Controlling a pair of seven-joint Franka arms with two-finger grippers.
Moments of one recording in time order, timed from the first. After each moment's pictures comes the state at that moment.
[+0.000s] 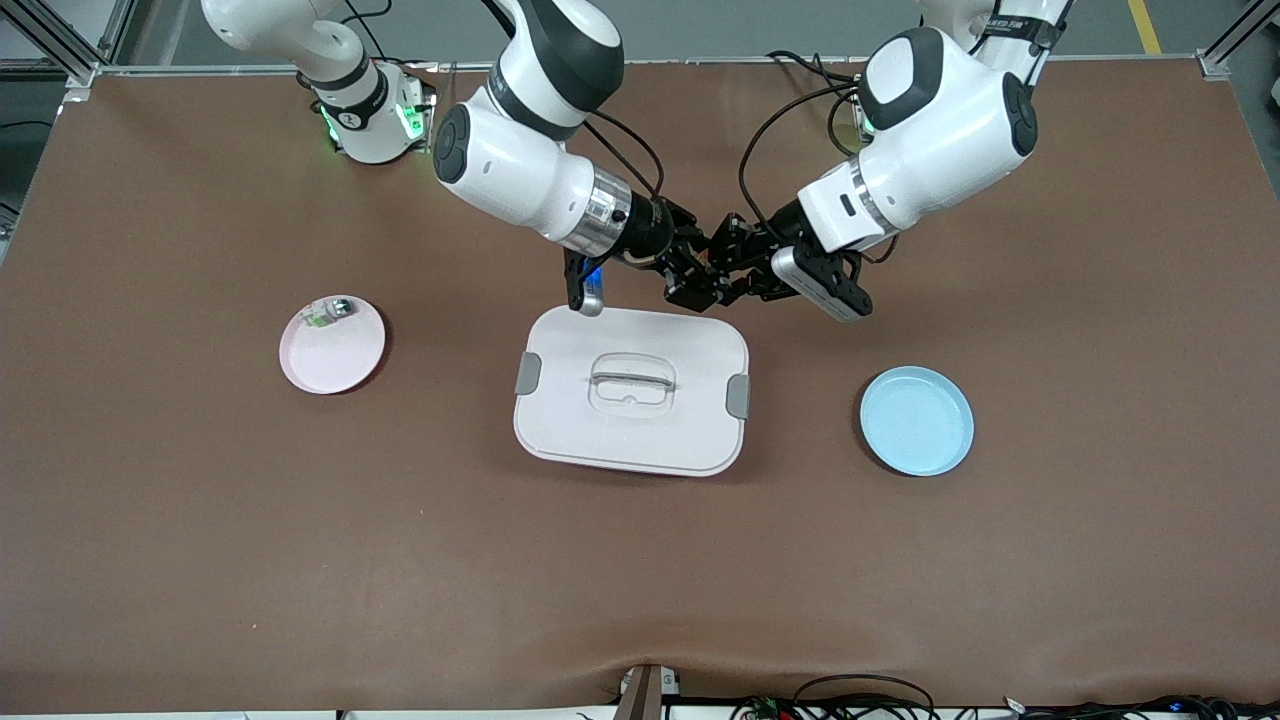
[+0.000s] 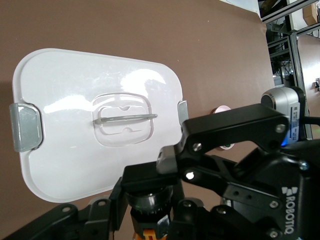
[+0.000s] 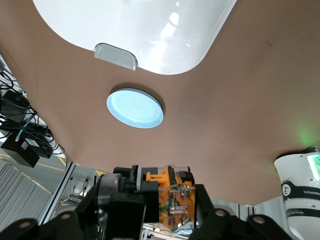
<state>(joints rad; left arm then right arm) -0.10 0.05 -0.48 -2.02 -0.83 2.40 0.15 0.82 0.37 -0.03 -1.62 0.94 2.46 1.50</state>
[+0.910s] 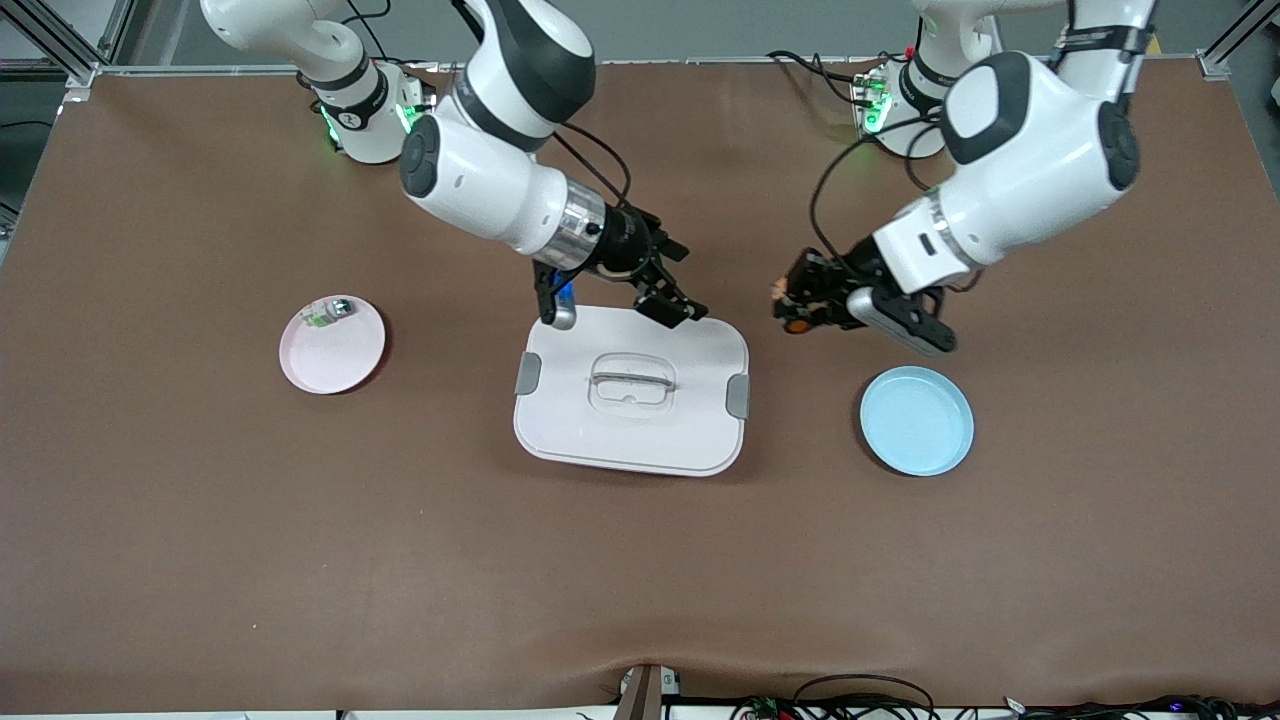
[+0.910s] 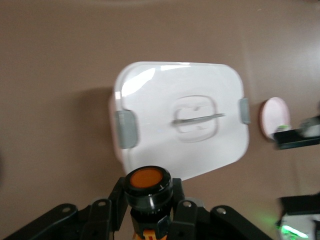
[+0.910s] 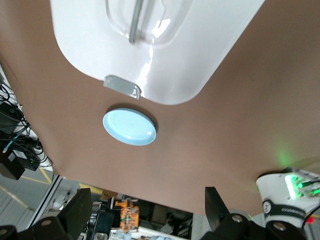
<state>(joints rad) 0.10 0.06 -0.47 -1.95 -0.53 2.19 0.15 0.75 0.33 -0.06 -1.61 0.79 2.29 1.50</state>
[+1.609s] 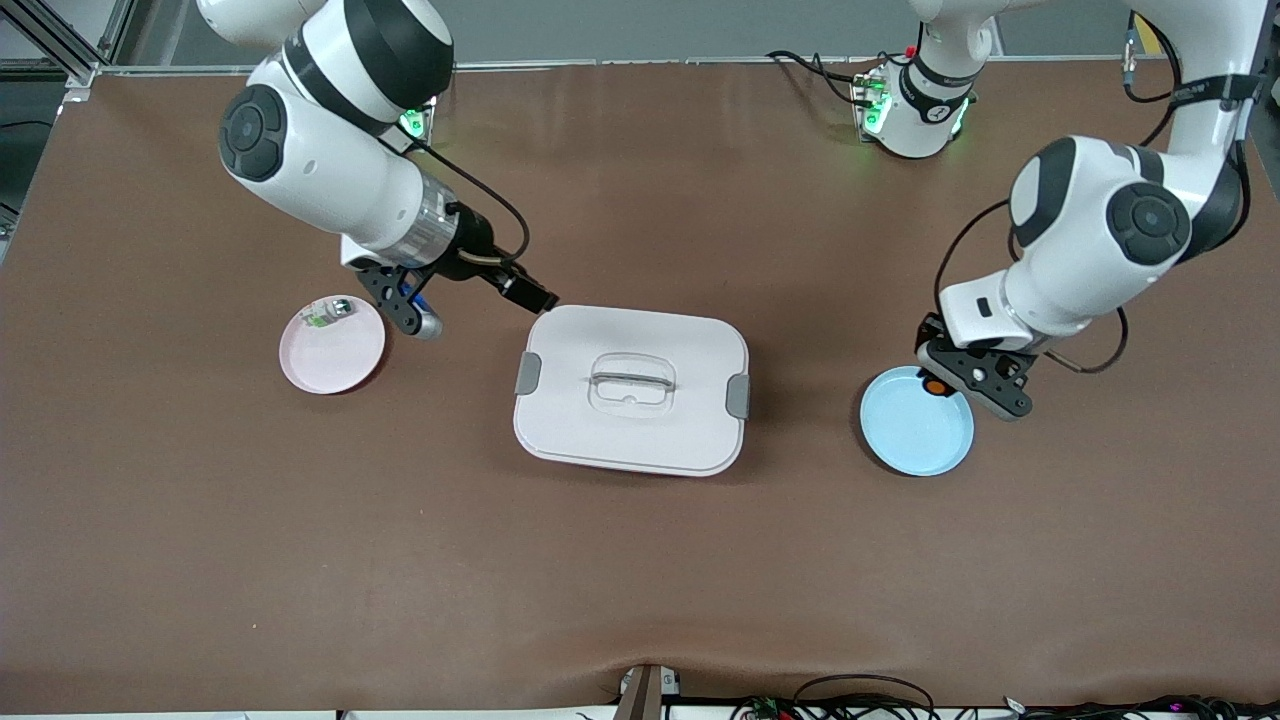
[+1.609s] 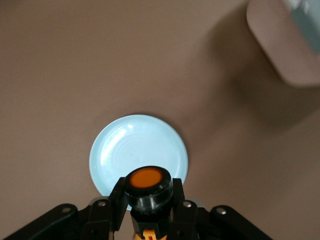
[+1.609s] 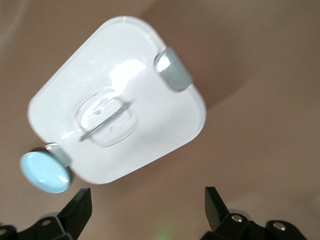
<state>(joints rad) 0.25 0.20 -0.47 -1.94 0.04 2.19 0.57 0.56 0.12 -0.07 -1.77 0.40 1.95 1.04</state>
